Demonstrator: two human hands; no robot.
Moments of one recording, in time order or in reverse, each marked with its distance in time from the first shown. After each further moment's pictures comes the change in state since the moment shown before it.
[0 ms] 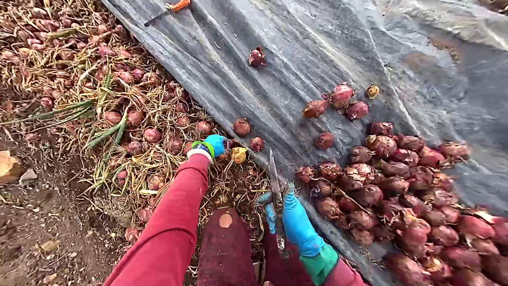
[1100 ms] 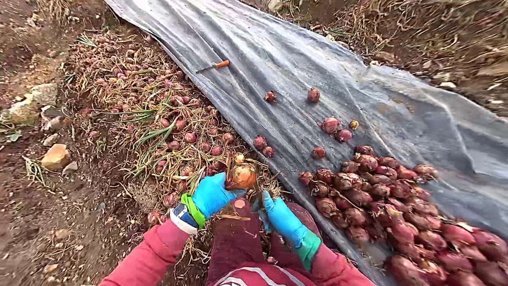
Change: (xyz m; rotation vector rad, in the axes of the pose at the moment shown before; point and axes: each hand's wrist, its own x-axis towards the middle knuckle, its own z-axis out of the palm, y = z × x) left_hand -0.391 0.067 0.048 -0.222 0.456 -0.045; right_hand -0.106 0.030 0.065 -0.556 -0.286 -0.198
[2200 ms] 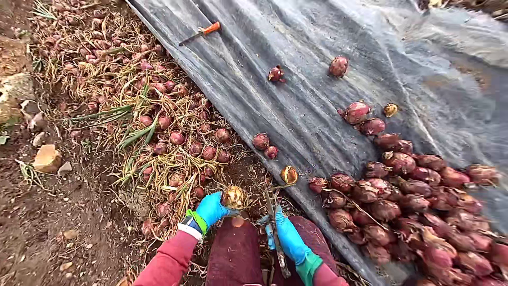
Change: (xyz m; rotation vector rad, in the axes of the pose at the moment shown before) left_hand 0.130 -0.079 0.107 -0.102 -0.401 -0.321; right_hand 0.068 0.109 -0.040 0.479 0.139 0.428
